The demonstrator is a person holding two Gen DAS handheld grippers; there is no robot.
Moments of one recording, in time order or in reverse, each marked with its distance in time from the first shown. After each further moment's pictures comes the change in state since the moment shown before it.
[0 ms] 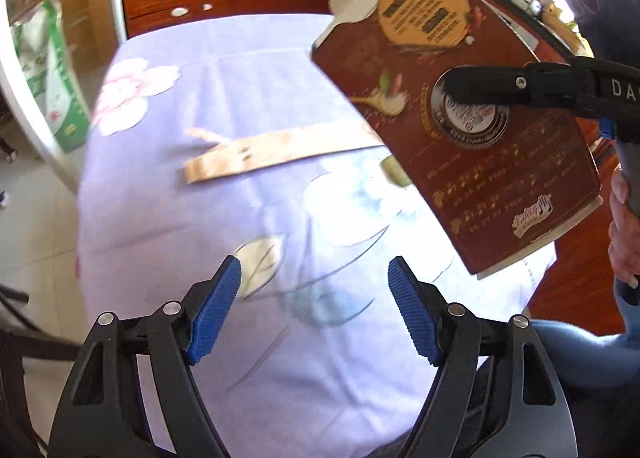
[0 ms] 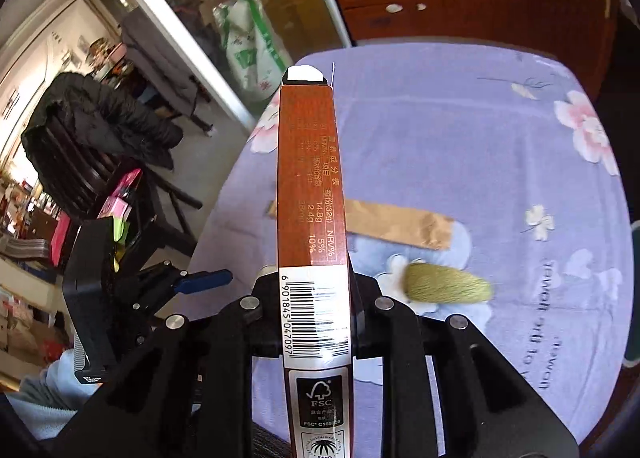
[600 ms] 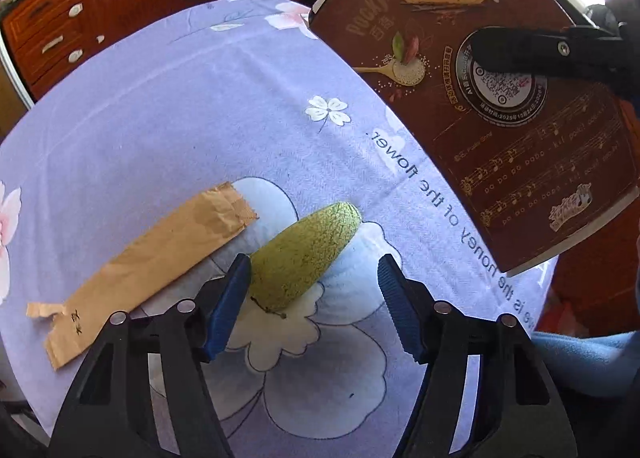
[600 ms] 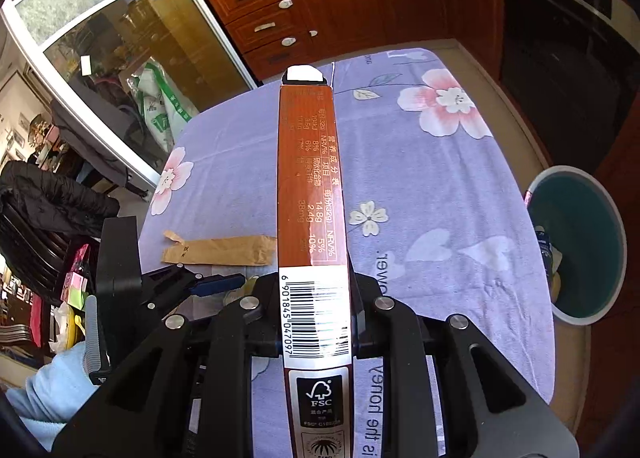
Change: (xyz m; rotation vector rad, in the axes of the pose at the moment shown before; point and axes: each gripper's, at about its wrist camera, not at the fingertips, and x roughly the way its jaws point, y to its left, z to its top) left arm 0.098 -0.110 0.080 0.327 0.112 -0.052; right arm -0.049 -0.136 -0.020 0.229 -0.100 -0.123
